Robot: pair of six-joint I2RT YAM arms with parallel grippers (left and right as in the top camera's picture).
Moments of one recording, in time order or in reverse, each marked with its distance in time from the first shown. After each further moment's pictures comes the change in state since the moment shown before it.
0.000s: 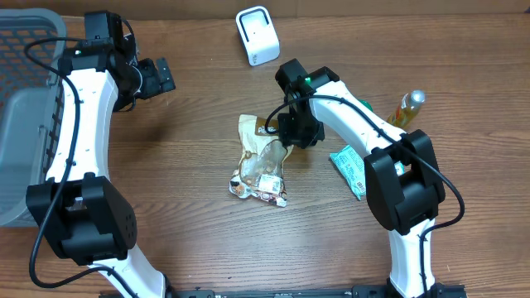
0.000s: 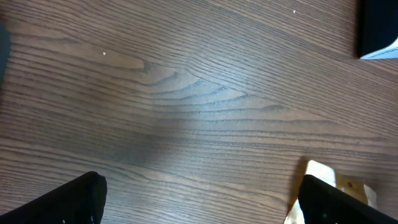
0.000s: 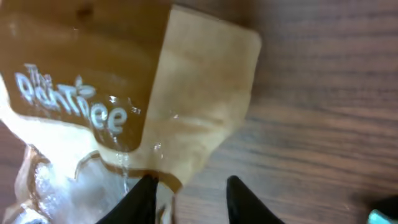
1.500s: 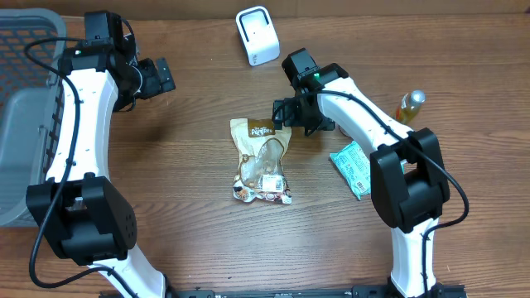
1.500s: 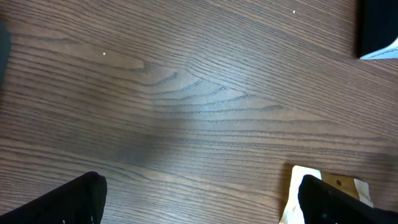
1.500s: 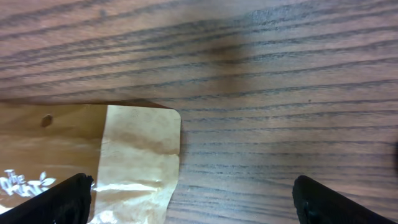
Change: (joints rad) left arm 0.000 0.000 0.000 0.000 0.000 0.000; right arm -0.042 -0.010 0.000 0.128 0.109 -0.002
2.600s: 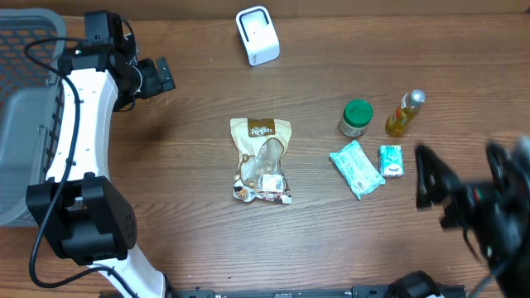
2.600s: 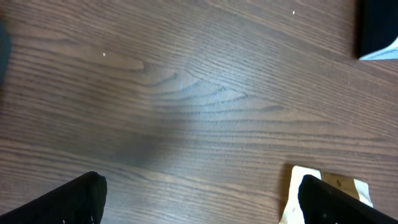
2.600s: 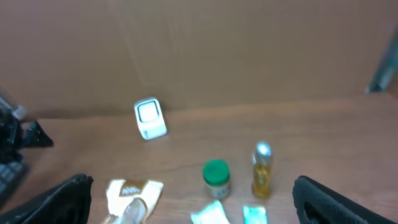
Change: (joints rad) left arm 0.000 0.000 0.000 0.002 0.000 0.000; right arm -0.066 -1.511 -0.333 -0.096 0.286 -0.180
